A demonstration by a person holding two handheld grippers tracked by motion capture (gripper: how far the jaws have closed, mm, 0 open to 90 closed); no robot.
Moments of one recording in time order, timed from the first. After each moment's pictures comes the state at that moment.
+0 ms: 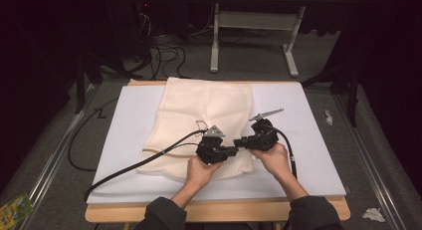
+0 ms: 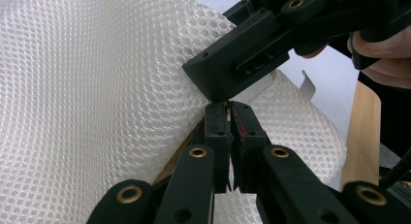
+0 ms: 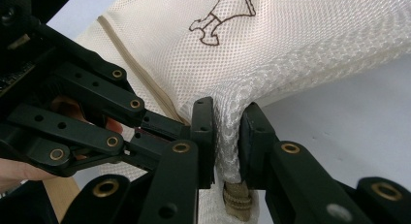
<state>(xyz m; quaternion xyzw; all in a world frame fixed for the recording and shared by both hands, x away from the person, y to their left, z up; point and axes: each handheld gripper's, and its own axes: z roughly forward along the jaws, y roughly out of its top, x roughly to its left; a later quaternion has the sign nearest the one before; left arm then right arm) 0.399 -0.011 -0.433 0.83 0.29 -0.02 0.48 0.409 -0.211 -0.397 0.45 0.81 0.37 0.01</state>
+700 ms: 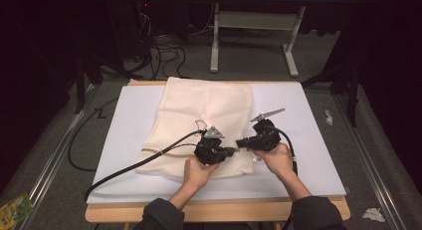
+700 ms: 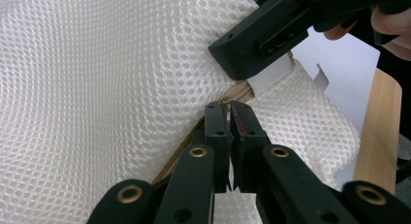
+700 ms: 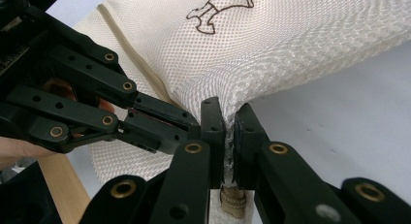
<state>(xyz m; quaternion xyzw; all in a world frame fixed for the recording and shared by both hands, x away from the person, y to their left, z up) 0.396 -0.006 -0.429 0.84 0.30 0.00 0.46 0.407 -0.216 -0.393 0.44 0.82 0.37 0.01</state>
